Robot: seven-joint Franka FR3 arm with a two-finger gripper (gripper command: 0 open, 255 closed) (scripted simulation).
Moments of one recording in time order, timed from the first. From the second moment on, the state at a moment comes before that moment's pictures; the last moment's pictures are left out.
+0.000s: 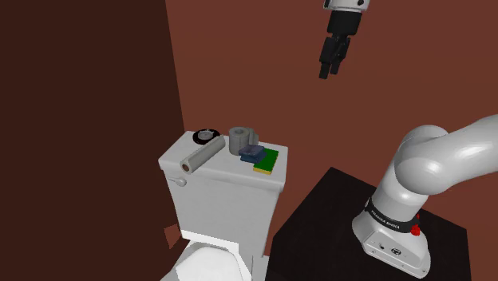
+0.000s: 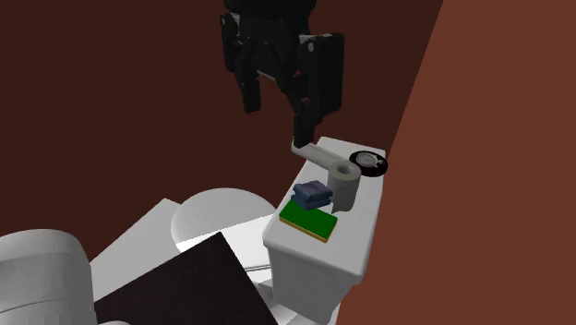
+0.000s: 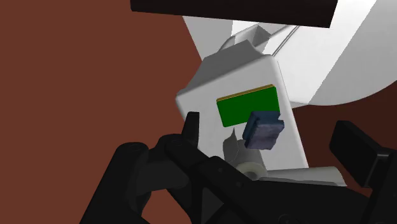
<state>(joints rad) -0.01 -0.81 -0.03 -2.27 0.01 1.49 -0.08</state>
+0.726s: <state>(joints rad) -0.01 -0.59 0.02 -2.35 0.03 1.75 0.03</state>
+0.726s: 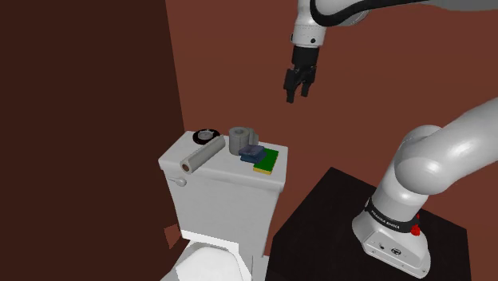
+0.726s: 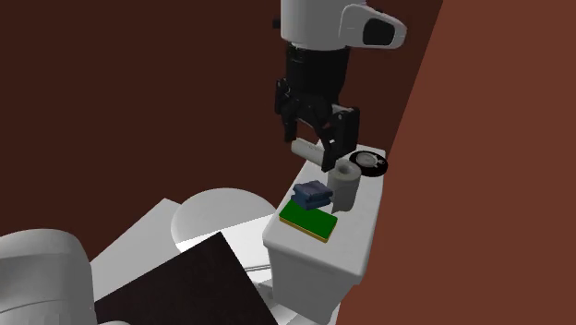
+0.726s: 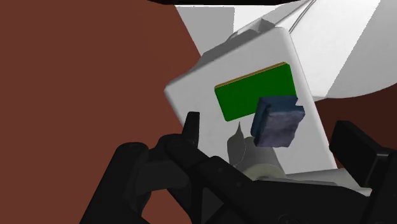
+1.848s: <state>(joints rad) -0.02 0.01 0.09 -2.20 0.00 2.13 0.22</state>
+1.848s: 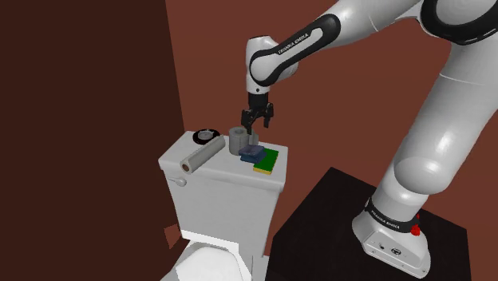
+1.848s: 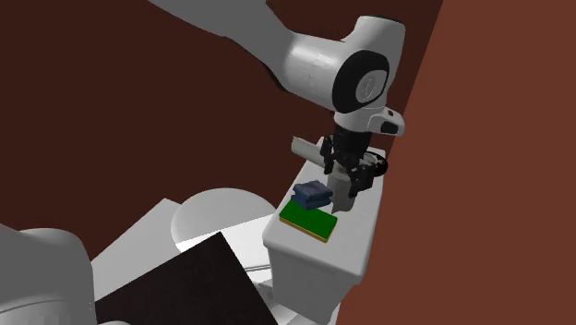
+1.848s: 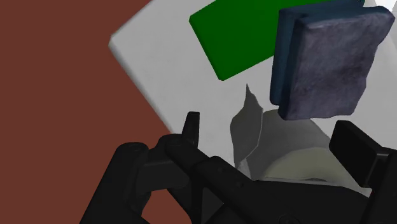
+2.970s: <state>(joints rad) -0.02 0.09 0.09 -2.23 0.00 2.24 0.24</state>
